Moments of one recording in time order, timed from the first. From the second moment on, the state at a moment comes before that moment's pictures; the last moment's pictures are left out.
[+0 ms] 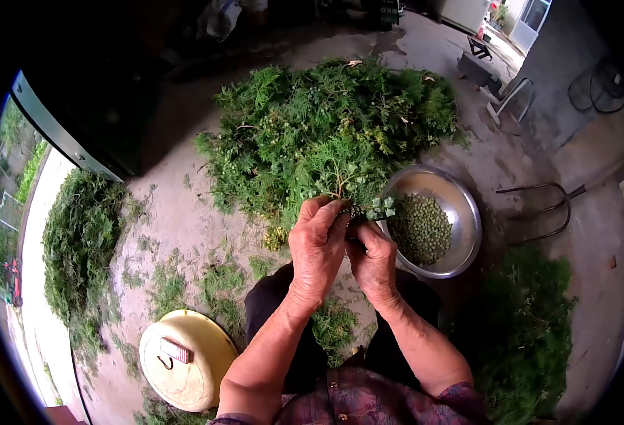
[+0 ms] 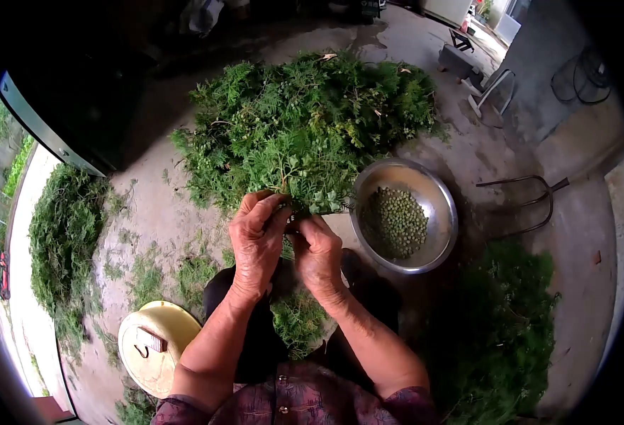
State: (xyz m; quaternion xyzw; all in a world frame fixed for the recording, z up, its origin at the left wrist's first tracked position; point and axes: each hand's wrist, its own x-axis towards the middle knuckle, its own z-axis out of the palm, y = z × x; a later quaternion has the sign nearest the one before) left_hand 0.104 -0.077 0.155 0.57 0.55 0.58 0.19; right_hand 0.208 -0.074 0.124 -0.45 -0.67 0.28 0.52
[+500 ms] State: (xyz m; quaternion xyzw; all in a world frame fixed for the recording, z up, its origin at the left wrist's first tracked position) left_hand 0.094 -0.205 0.225 0.73 0.53 0.35 0.25; right_hand 0.251 -0.231 0.189 -0.37 -0.79 0.22 0.43
